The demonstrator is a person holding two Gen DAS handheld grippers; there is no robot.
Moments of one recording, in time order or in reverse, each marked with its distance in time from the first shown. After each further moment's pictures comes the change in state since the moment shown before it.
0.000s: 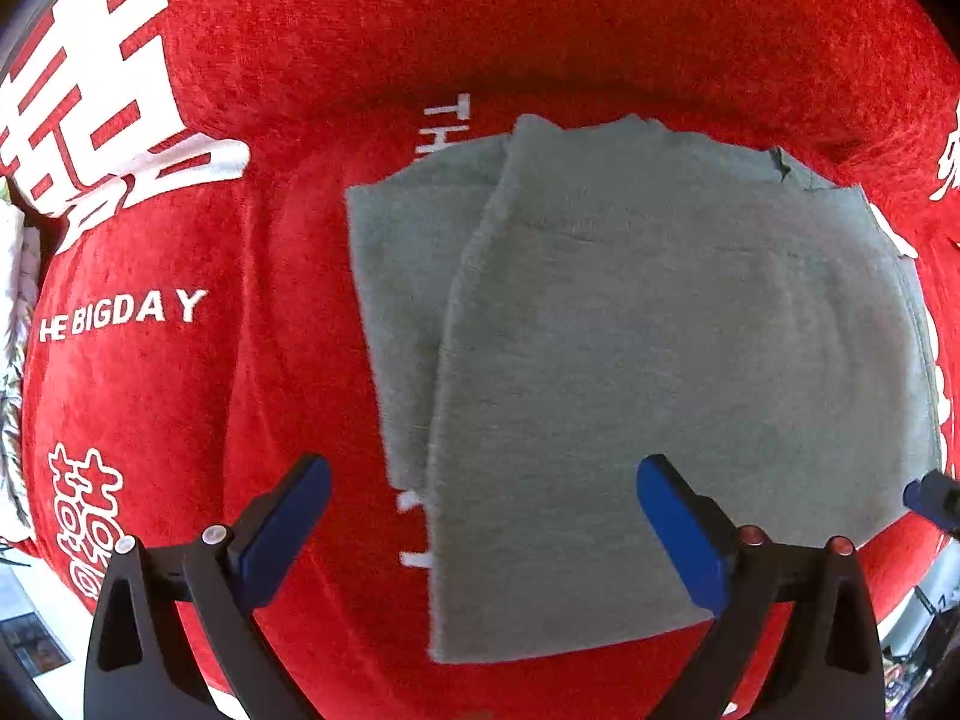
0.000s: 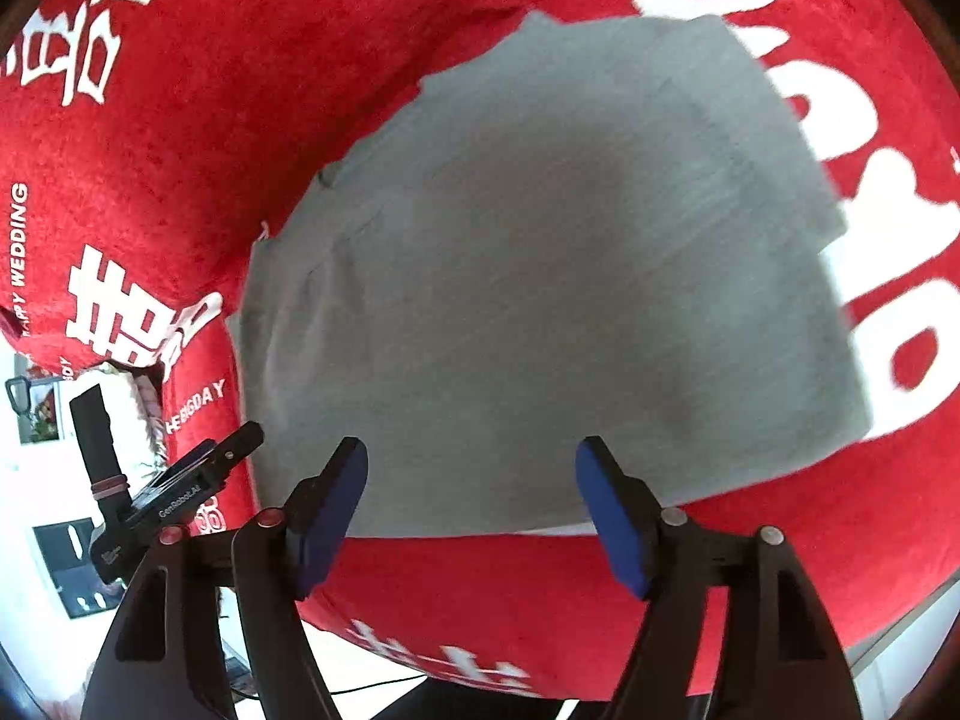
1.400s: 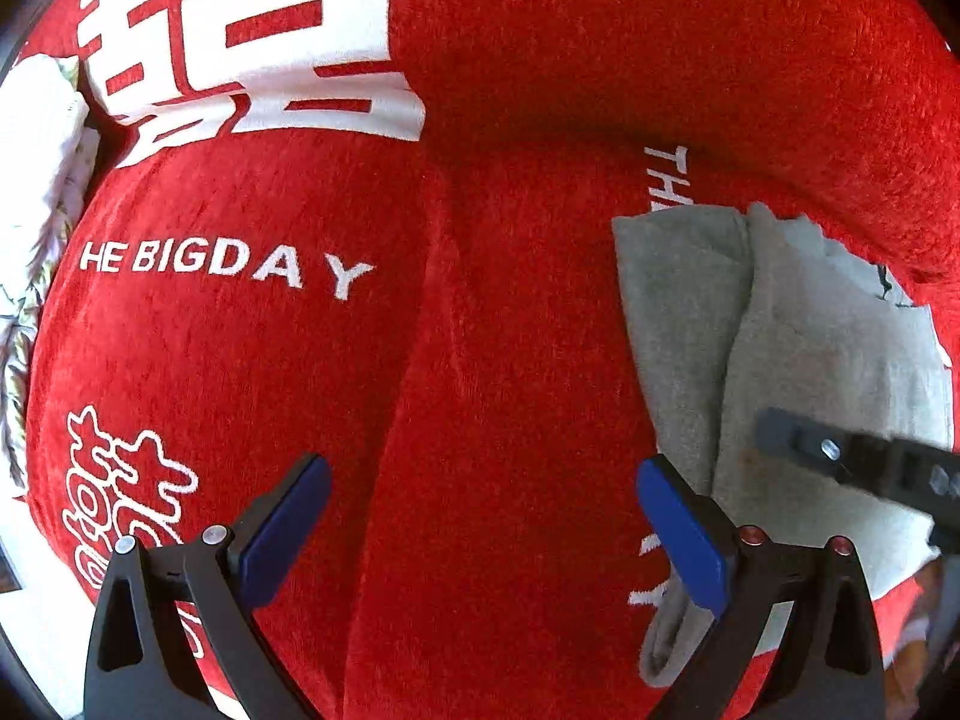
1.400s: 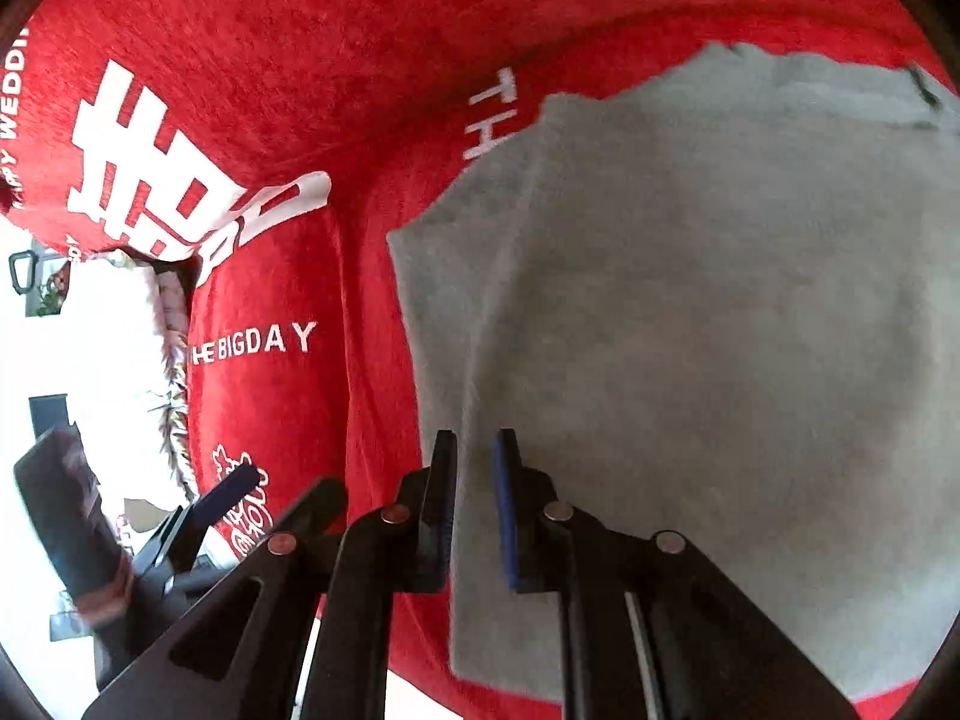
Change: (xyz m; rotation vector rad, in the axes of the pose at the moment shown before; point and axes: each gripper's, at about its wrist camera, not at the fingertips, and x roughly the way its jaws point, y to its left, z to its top) left arm 0.009 0.123 0.001 -0.191 -0.021 -0.009; right arm 0.157 0.192 0.010 -0.254 0.180 0.050
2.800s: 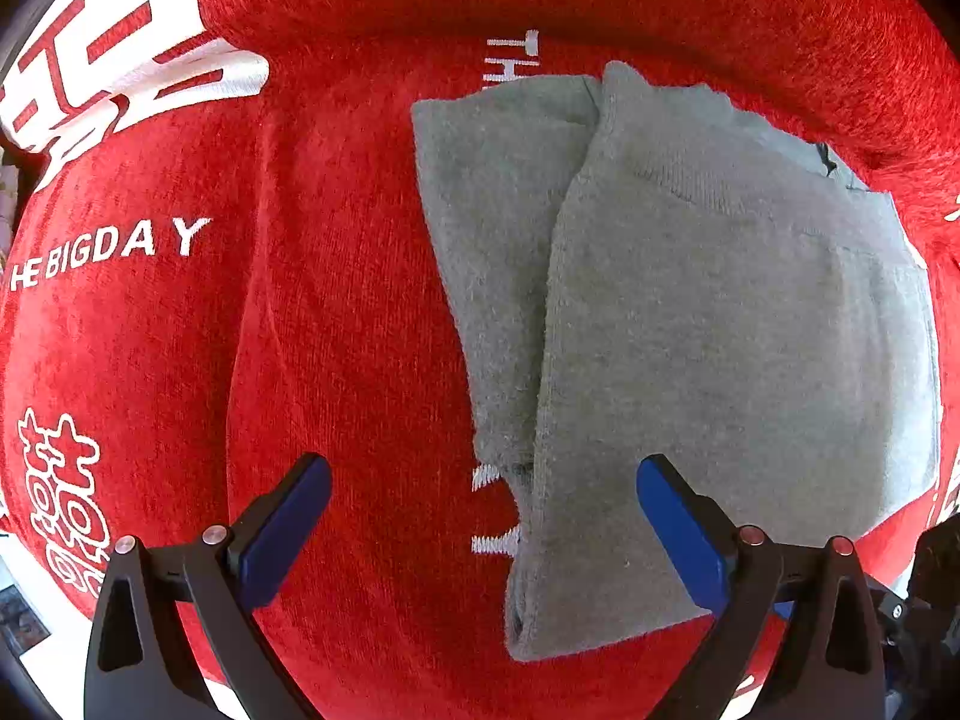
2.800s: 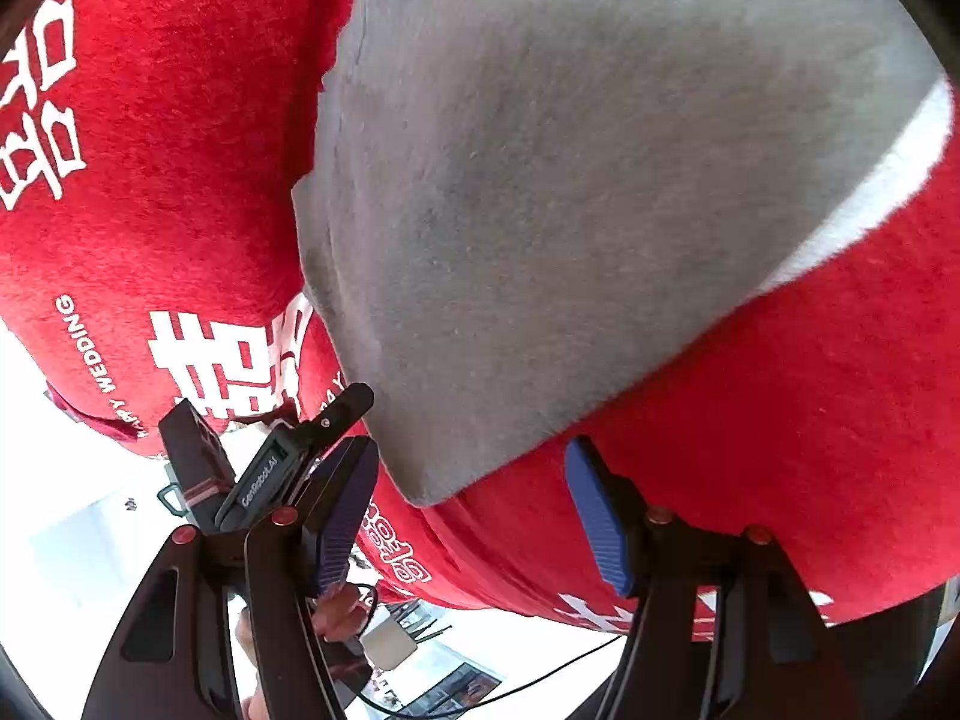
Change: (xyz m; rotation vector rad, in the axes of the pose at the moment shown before) left arm 0.022 -0.091 -0.023 0.130 0.138 -0.057; right arm -0.067 -0.151 -0.145 0.605 -0.135 0.383
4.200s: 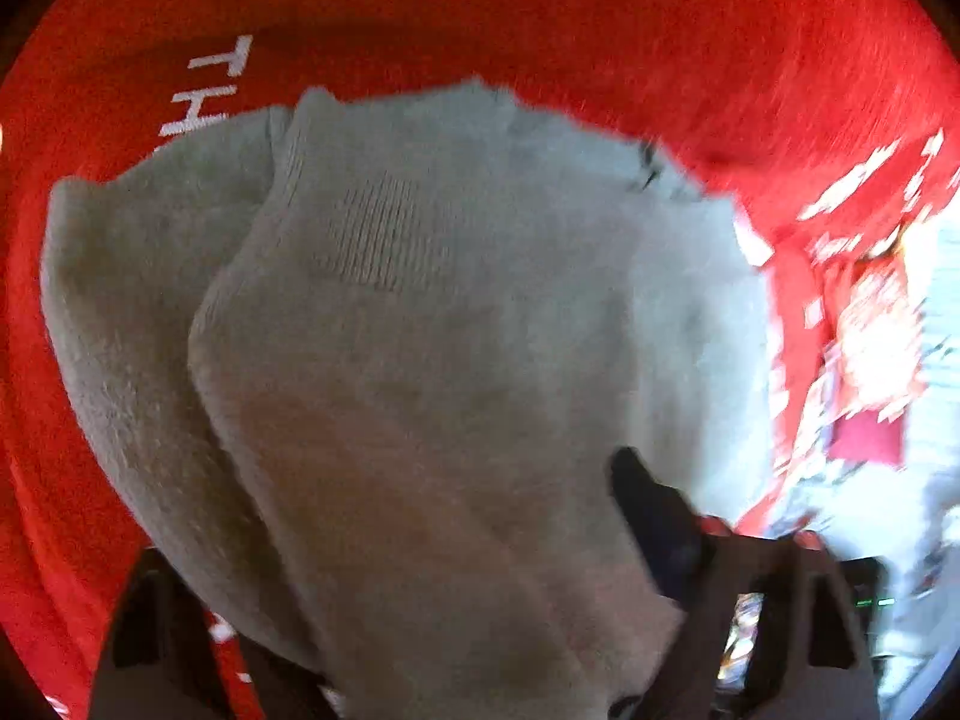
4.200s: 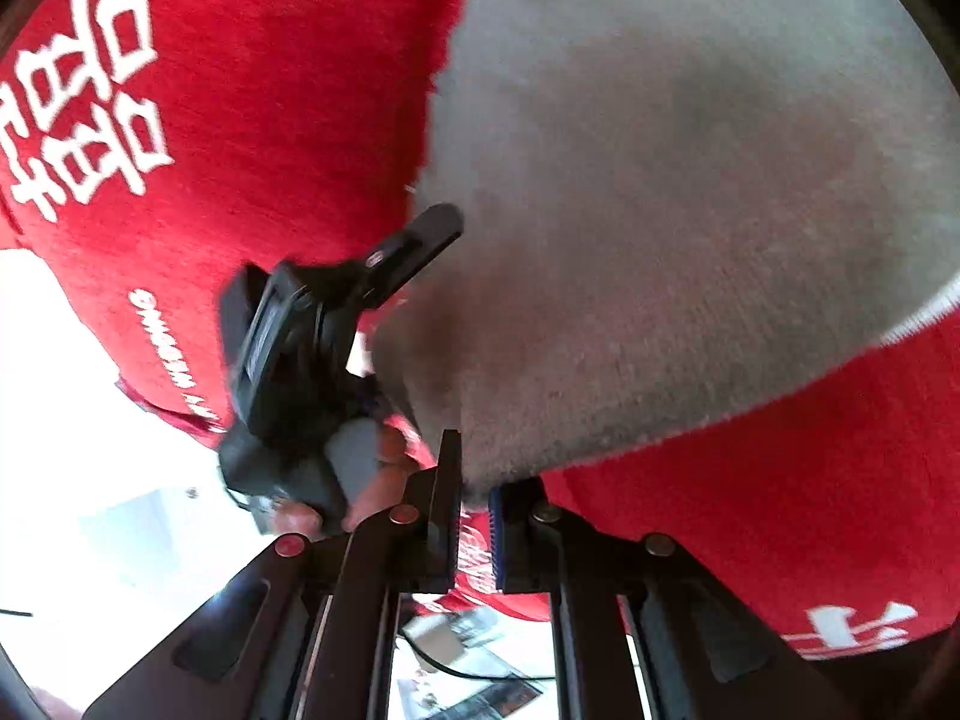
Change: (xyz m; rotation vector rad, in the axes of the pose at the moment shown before) left arm 0.027 -0.055 0.075 0.141 0.132 -0.412; right arm -0.002 0.038 -0.006 -0.035 -0.011 0.159
